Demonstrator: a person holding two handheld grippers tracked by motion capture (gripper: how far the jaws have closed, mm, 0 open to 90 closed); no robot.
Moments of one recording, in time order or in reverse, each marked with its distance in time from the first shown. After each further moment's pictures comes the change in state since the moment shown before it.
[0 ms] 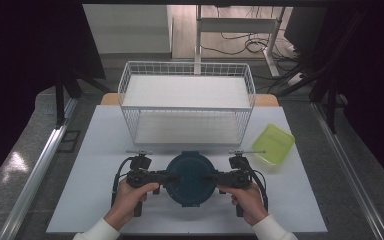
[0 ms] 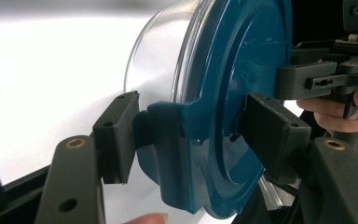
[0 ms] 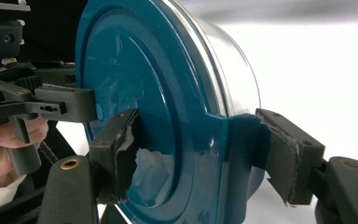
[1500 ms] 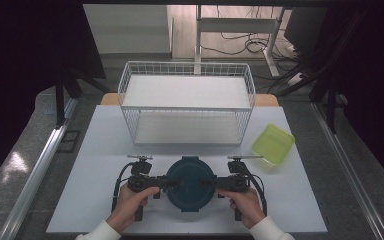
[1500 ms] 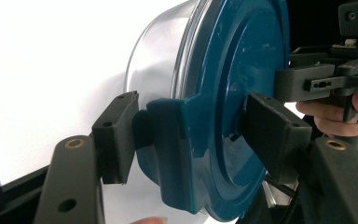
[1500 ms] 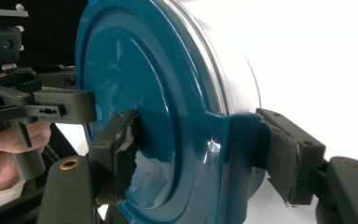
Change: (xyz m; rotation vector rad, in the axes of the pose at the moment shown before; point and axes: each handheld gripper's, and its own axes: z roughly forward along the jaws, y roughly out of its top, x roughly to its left) left arm 0.011 -0.014 0.010 0.024 0.006 -0.049; right arm -0.013 -0.013 0.013 0.045 0.015 0.086
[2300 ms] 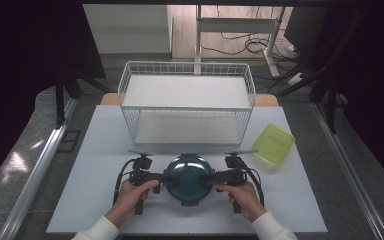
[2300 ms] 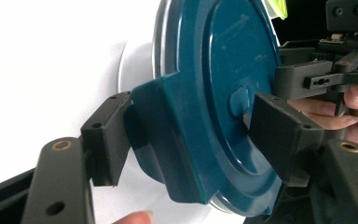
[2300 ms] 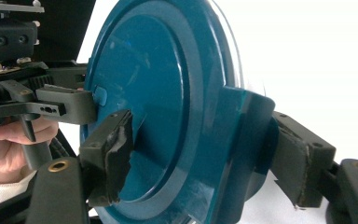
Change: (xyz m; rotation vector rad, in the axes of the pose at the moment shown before) left arm 0.021 0.010 0.010 0.040 -0.053 -0.039; right arm -0.014 0.015 0.014 0.049 0.027 0.018
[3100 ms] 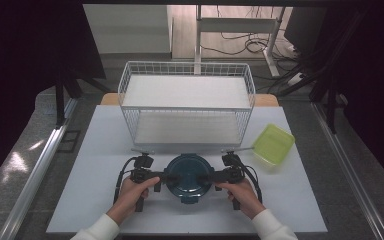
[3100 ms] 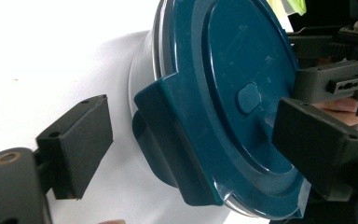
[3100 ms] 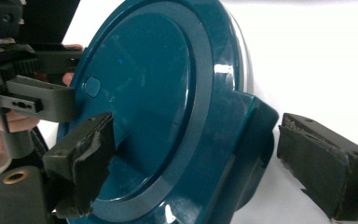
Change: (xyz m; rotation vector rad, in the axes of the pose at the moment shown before) left arm 0.011 0.007 0.008 0.016 0.020 0.013; right arm -0.003 0.008 0.010 0.017 -0.039 -0.094
